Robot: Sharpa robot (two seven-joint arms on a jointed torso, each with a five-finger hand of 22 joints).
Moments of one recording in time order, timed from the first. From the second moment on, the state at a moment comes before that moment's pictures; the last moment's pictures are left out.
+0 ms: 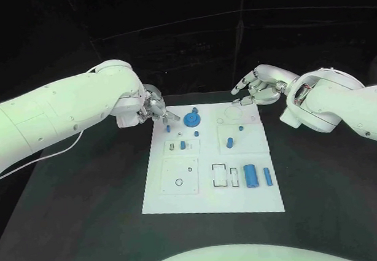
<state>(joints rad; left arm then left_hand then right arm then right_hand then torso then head) 1.40 -0.61 -0.07 1.19 -0.96 0.33 -0.60 1.05 0.00 0.00 0.25 0.05 0.74 0.07 0.75 0.47 1.24 -0.02 1.10 0.77 1.47 -0.08 1.56 1.31 0.11 1.46 0.02 1.22 1.02 1.31 -0.78 -0.05 1.43 -1.10 -0.23 -0.03 1.28 -0.02 0.05 0.02 0.30 0.84 0.18 0.14 0.08 1.32 0.09 1.22 1.21 1.47 0.01 1.38 1.25 0.05 1.39 0.12 1.44 1.30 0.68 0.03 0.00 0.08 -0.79</state>
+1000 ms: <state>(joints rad) 1.37 -0.46 -0.07 0.89 -1.03 0.42 -0.54 1.07 0.03 -0.04 0.27 0.05 0.76 0.07 0.74 0.45 1.23 -0.01 1.10 0.77 1.46 -0.08 1.56 1.31 0.11 1.46 0.02 1.22 1.01 1.31 -0.77 -0.05 1.42 -1.11 -0.23 -0.02 1.28 -0.02 0.05 0.02 0.30 0.84 0.18 0.14 0.08 1.32 0.09 1.22 1.21 1.47 0.01 1.38 1.25 0.05 1.39 0.12 1.44 1.30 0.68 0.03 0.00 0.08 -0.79</state>
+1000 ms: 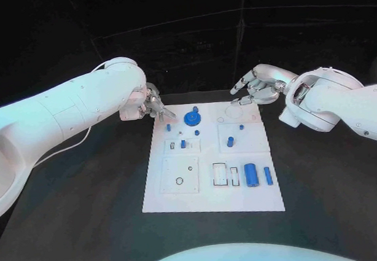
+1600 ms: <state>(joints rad) 1.36 -0.44 -0.07 0.86 -1.06 0.44 -0.53 1.08 0.04 -0.05 0.26 0.05 0.76 0.07 0.74 0.44 1.23 -0.01 1.10 0.77 1.47 -0.08 1.56 1.31 0.11 1.46 0.02 1.22 1.02 1.31 -0.76 -0.05 1.42 -1.11 -0.22 -0.02 1.28 -0.02 0.05 0.02 0.30 0.84 0.18 0.14 0.08 1.32 0.09 1.22 1.21 1.47 0.01 1.38 1.25 0.05 1.39 0.12 1.44 1.30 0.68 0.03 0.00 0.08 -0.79</state>
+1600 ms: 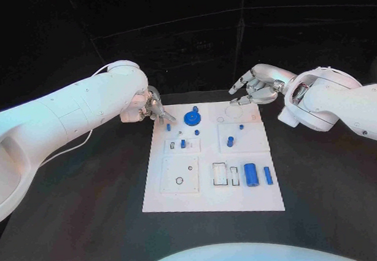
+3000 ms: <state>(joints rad) 1.35 -0.43 -0.07 0.85 -1.06 0.46 -0.50 1.19 0.10 -0.04 0.19 0.05 0.76 0.08 0.73 0.41 1.23 -0.01 1.11 0.76 1.47 -0.08 1.56 1.31 0.11 1.46 0.03 1.22 1.03 1.31 -0.76 -0.05 1.42 -1.11 -0.22 -0.02 1.29 -0.01 0.05 0.02 0.30 0.84 0.18 0.14 0.08 1.32 0.09 1.22 1.21 1.47 0.01 1.38 1.25 0.05 1.39 0.12 1.44 1.30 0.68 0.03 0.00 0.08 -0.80</state>
